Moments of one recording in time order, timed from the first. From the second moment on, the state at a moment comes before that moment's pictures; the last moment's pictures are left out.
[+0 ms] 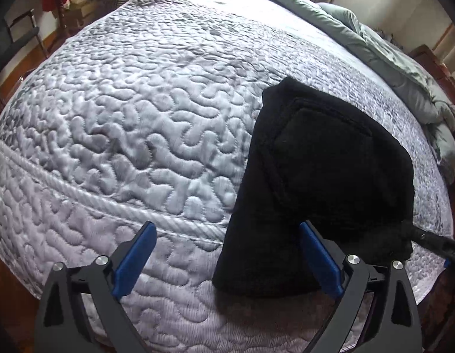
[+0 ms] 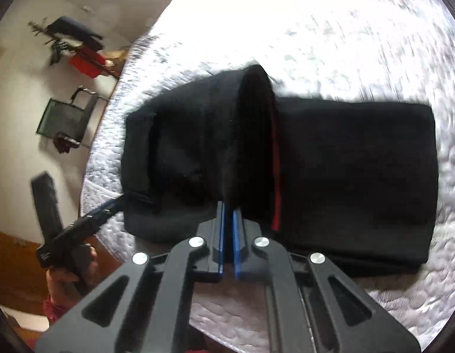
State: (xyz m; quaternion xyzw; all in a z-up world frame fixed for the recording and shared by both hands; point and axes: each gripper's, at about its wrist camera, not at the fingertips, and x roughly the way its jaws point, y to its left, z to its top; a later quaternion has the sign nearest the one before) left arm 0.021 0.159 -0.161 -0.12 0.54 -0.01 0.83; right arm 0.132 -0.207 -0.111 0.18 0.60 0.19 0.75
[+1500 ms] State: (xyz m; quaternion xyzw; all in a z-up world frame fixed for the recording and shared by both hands) left arm 0.033 0.124 -0.133 -0.12 0.53 -0.05 0.84; right arm 0.151 -0.306 -0.033 0.23 0.52 0.21 0.80
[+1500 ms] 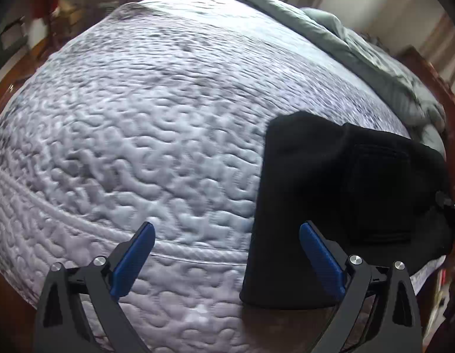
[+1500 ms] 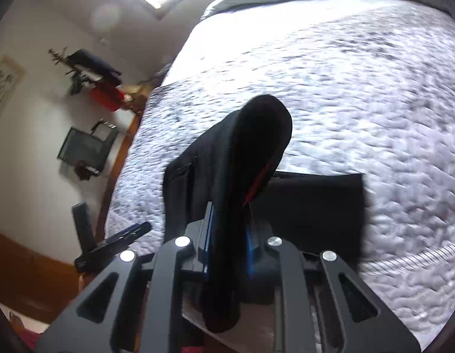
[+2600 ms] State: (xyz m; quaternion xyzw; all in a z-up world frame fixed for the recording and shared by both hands) left arm 0.122 0.060 -0.134 -0.07 0.52 -0.04 0.85; right arm 0.207 -0.360 -0.101 0.25 0.57 0.13 0.77
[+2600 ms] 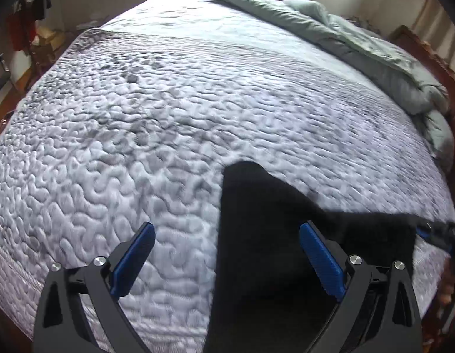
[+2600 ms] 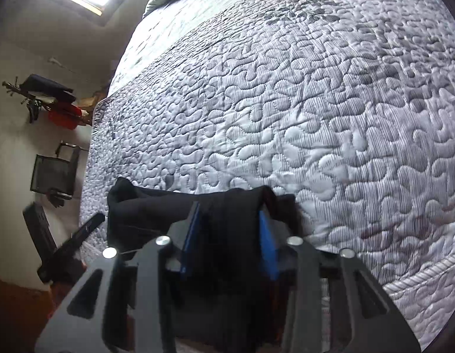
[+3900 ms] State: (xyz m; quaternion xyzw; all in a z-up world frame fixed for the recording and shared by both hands) left arm 0.019 0.078 -0.185 -0.19 0.59 -0.18 0.76; right arm 0.089 -0.347 -0.111 0.20 0.60 0.13 0.76
